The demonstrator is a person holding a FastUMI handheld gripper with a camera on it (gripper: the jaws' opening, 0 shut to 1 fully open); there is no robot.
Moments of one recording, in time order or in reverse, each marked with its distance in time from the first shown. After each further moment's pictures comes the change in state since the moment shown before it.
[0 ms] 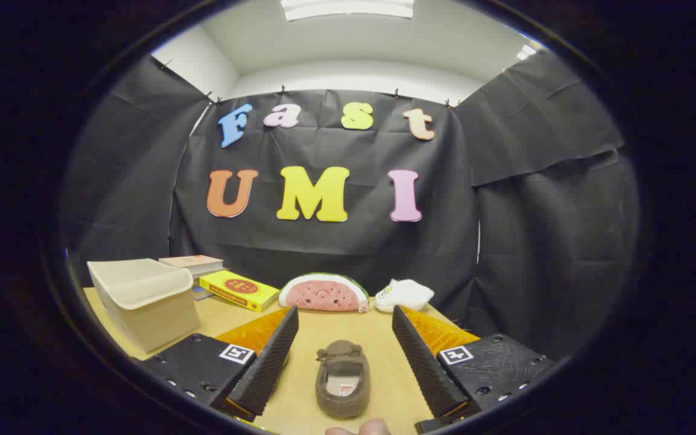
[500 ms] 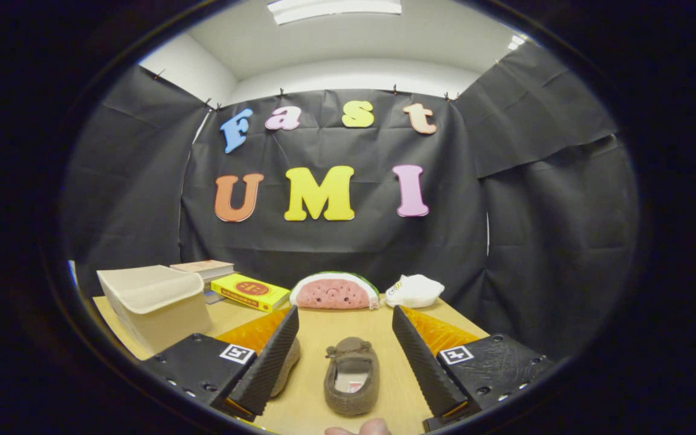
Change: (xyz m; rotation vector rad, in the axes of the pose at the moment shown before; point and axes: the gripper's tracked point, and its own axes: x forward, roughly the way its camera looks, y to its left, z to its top) arm -0.005 -0.004 0.001 0.049 -0.005 0.044
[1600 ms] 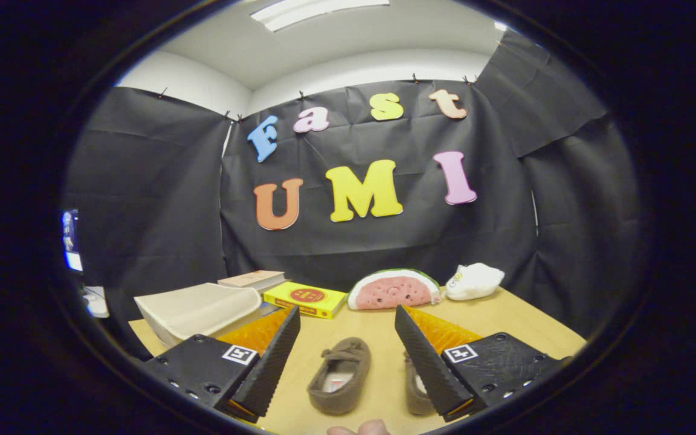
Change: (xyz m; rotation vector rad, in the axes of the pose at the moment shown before) arm 0.015 0.116 0.006 0.119 0.021 0.233
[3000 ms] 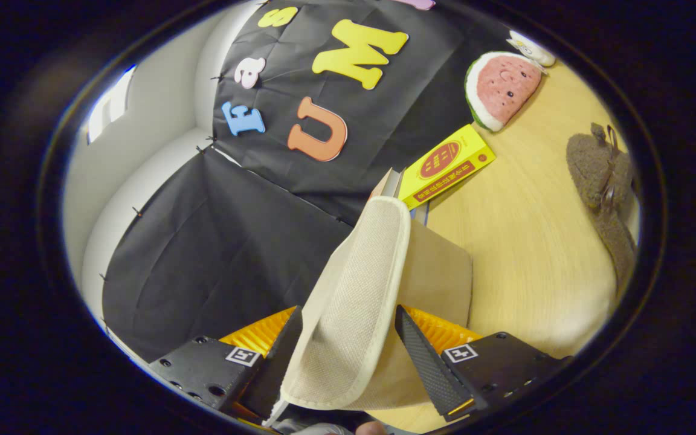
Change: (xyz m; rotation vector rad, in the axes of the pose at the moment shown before) arm 0.103 0.230 -0.108 0.863 0.520 0.527
